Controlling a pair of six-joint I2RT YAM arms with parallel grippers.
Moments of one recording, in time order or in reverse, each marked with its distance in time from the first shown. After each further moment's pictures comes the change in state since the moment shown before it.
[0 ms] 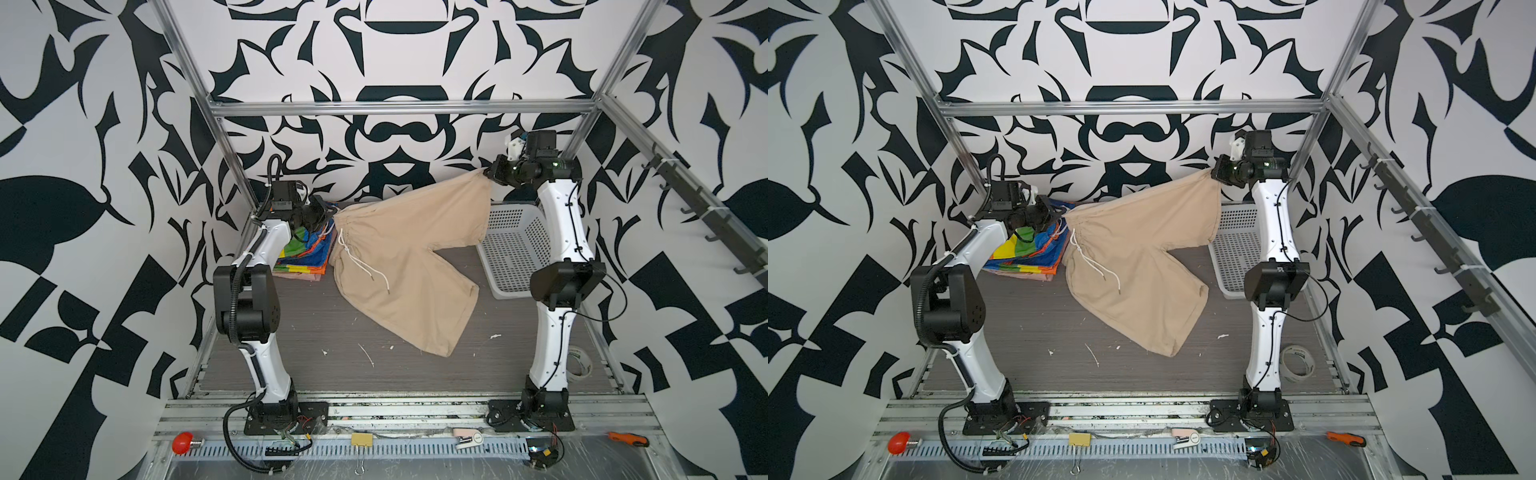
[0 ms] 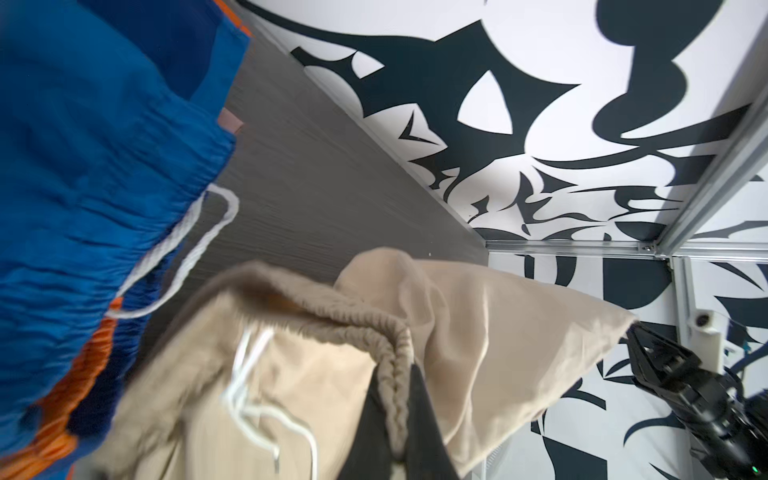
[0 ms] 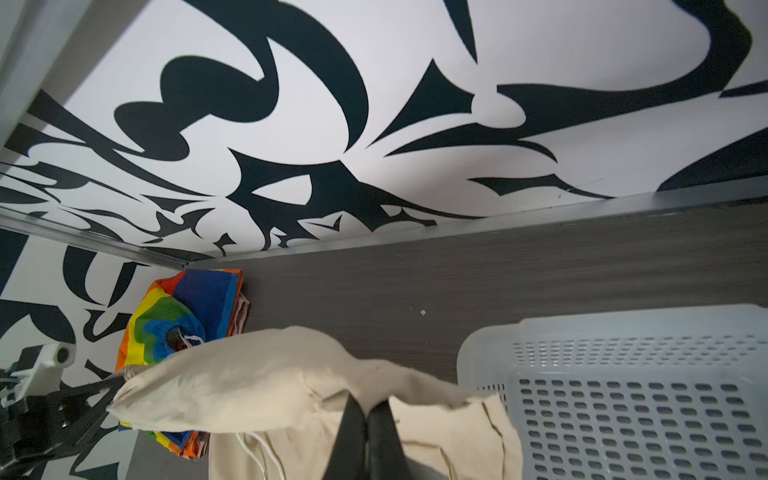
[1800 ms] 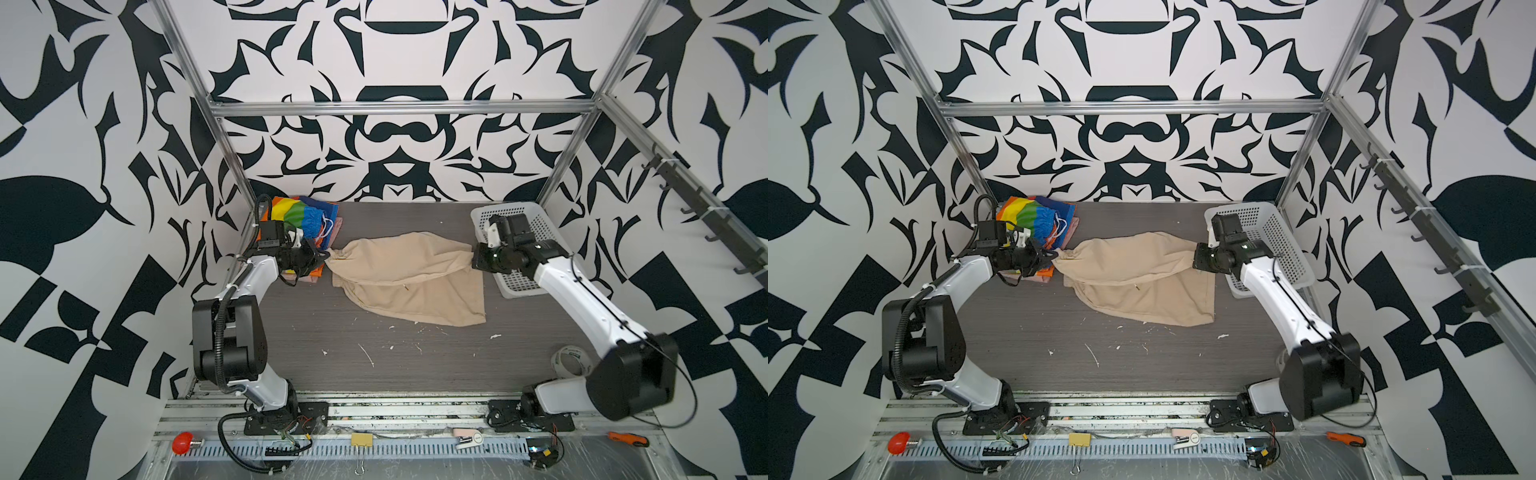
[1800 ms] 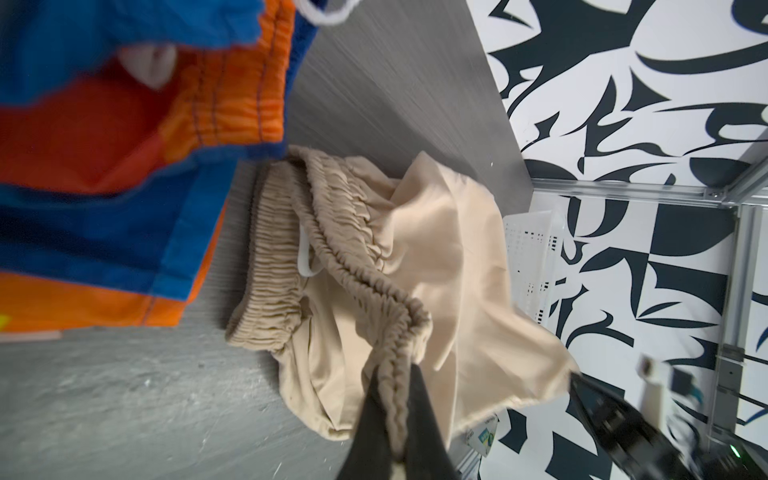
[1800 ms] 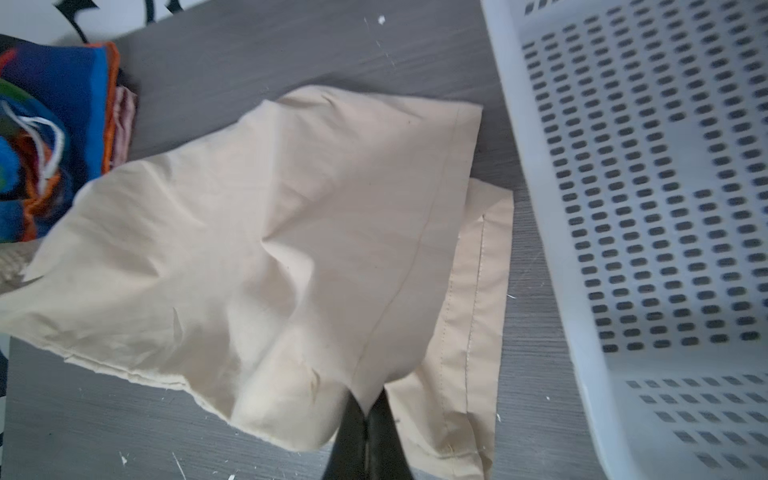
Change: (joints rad) left arm 0.086 -0.299 -0.488 -0.069 0.089 0.139; right arm 0.231 -0.880 -1.363 0.256 0.281 0.078
